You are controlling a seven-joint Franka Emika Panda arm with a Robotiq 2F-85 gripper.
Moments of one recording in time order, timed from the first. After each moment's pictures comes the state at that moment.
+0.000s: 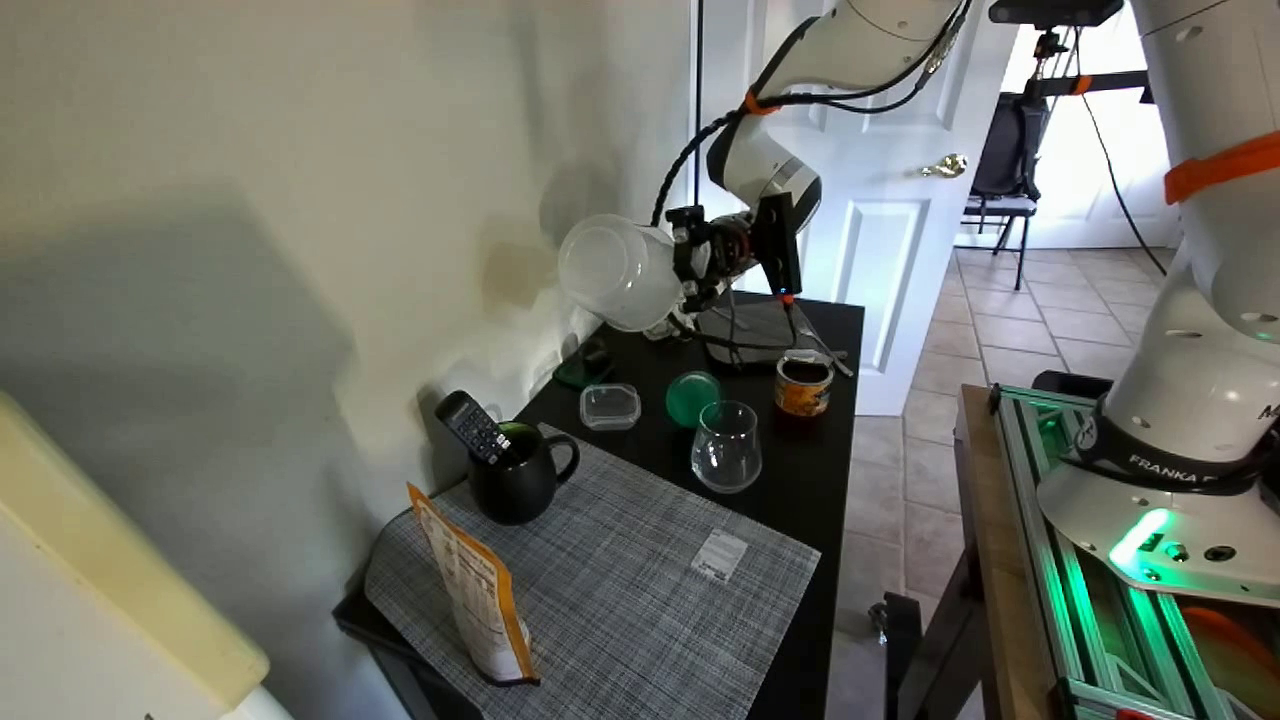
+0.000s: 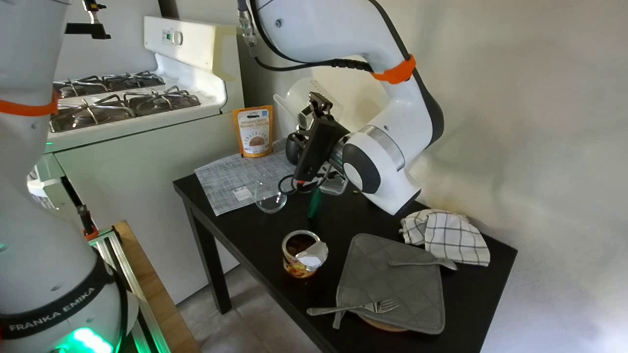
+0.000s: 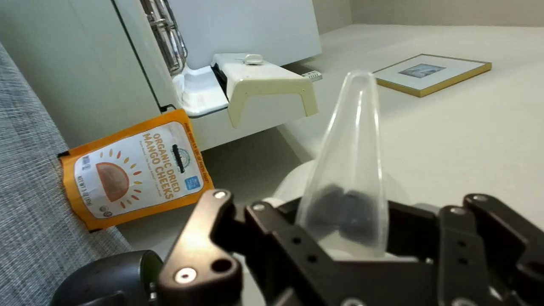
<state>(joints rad) -0.30 0.52 -0.20 -2.07 1.37 1.11 -0.76</state>
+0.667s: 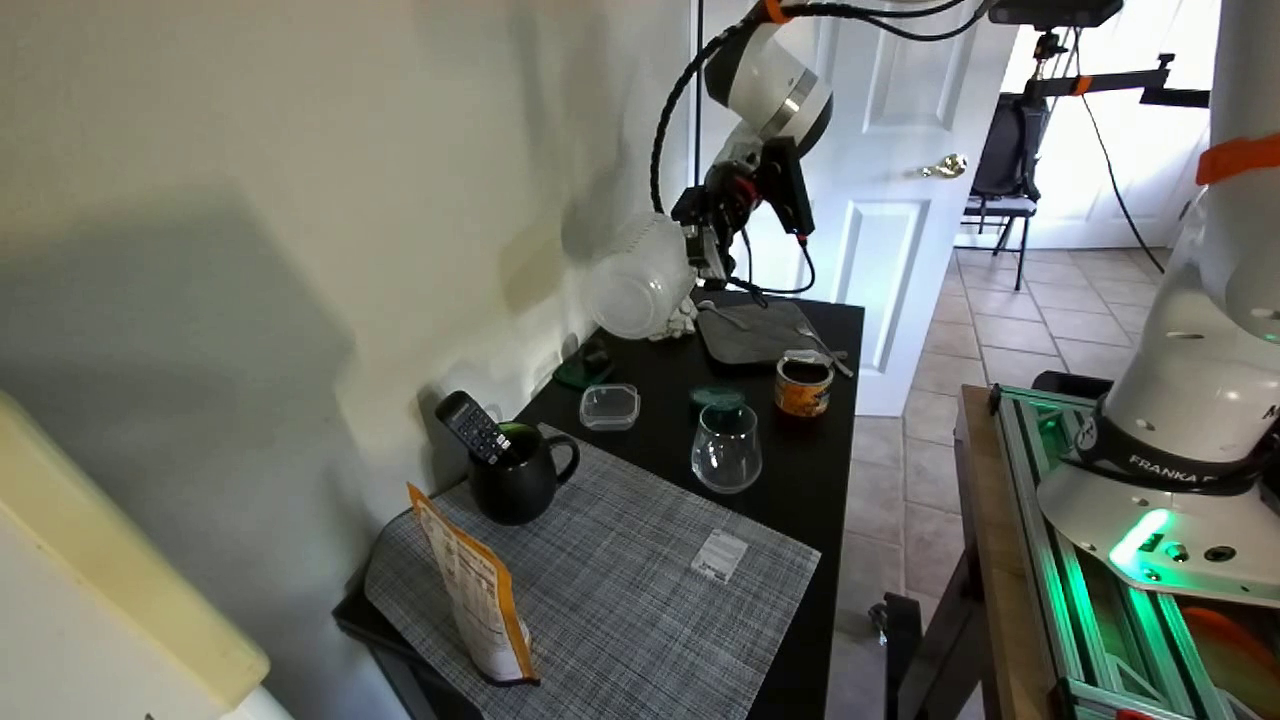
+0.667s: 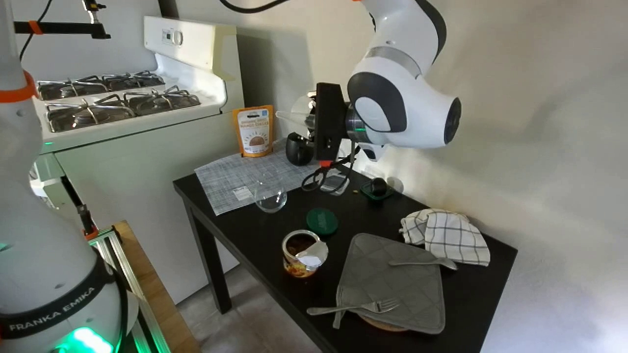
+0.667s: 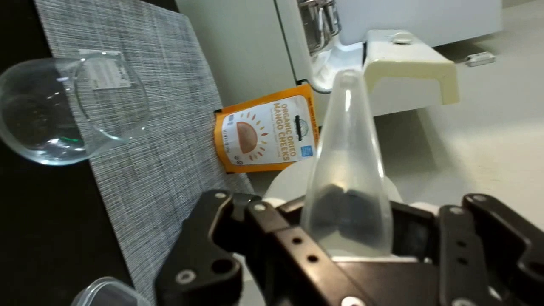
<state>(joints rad) -0.23 0.28 -0.26 -2.08 1.07 1.45 -0.63</state>
